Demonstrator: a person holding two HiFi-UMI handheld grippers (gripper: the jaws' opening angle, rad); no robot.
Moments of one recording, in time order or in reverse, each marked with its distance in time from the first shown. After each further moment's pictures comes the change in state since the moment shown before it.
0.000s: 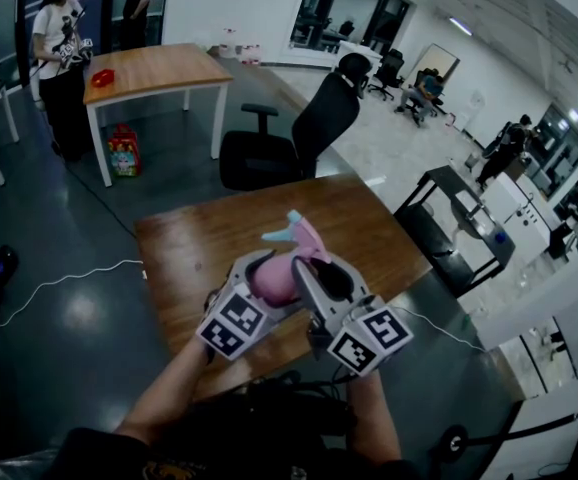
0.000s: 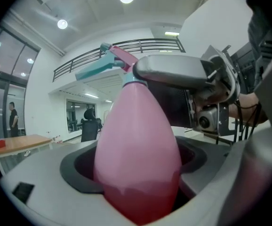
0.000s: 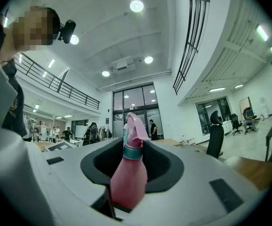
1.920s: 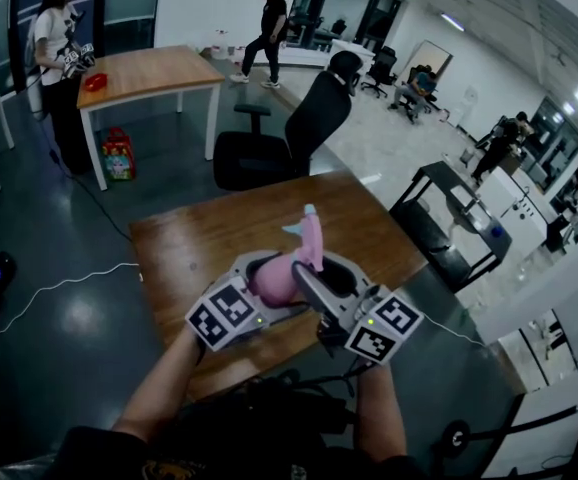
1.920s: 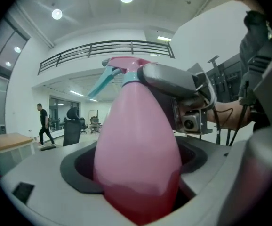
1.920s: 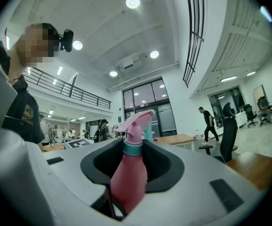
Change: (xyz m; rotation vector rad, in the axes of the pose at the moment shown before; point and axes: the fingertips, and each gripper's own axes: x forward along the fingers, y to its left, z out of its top) left arm 0.002 -0.023 0.010 0.010 -0.014 -0.203; right arm -0.014 0.000 0.000 0.043 0.048 0.166
